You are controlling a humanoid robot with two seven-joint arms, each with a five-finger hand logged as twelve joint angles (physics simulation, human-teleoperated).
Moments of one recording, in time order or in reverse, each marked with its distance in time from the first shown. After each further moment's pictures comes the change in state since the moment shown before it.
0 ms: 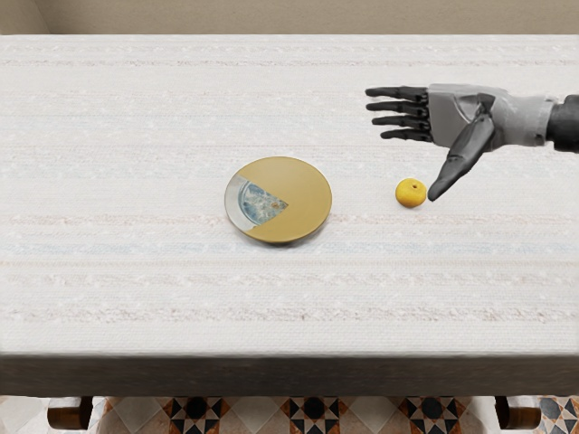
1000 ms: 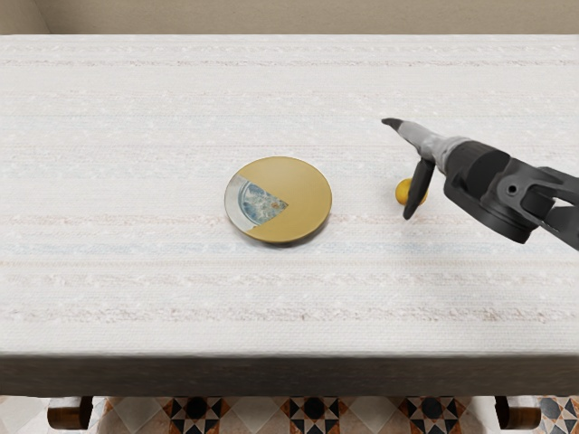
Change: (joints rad) left arm 0.000 0.000 0.000 0.000 0.000 0.000 0.000; right arm -0.117 0.326 0.018 0.090 -0.994 -0.702 -0.441
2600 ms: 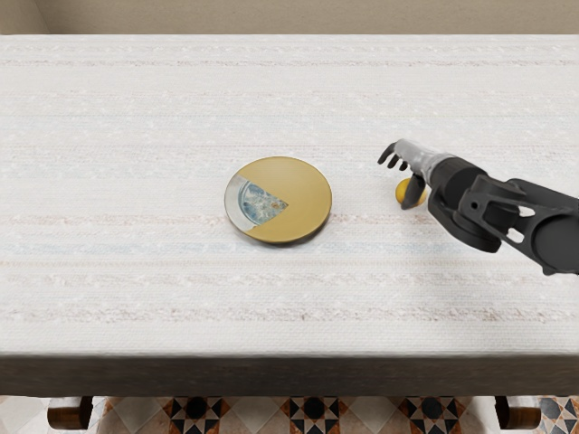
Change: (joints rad) left arm 0.000 0.000 0.000 0.000 0.000 0.000 0.000; right arm -0.006 0.132 -0.066 -0.193 -0.117 0.017 -0.004
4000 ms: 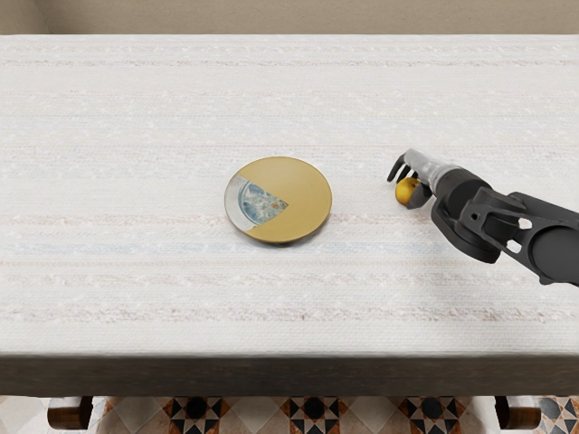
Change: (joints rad) left arm 0.000 0.000 0.000 0.000 0.000 0.000 0.000; right arm -0.044 0.007 0.001 -0.029 0.000 -0.050 -0.003
